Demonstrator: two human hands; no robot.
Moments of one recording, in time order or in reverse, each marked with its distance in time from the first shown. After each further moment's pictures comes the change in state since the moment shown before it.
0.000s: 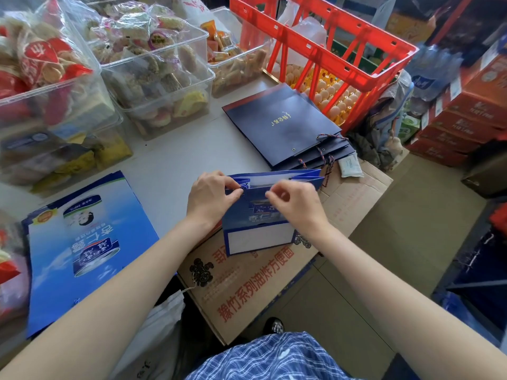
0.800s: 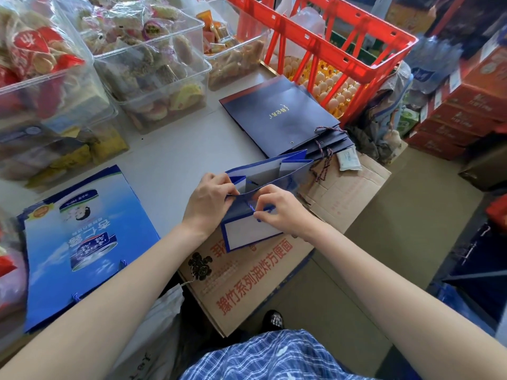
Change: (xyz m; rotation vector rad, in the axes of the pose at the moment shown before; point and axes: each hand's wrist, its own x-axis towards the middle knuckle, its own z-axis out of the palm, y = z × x) left_hand -0.019 -0.013 0.011 0.057 0.070 0.283; right_hand -0.008 0.003 0.016 0.113 -0.409 -0.009
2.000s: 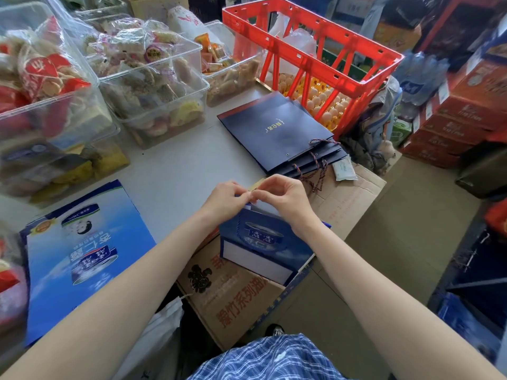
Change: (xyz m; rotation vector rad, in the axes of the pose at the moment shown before) left_hand 0.037 0.032 -0.012 -0.451 -0.373 -0.376; right_hand 0.006 -0.014 -0.017 0.651 0.368 0.077
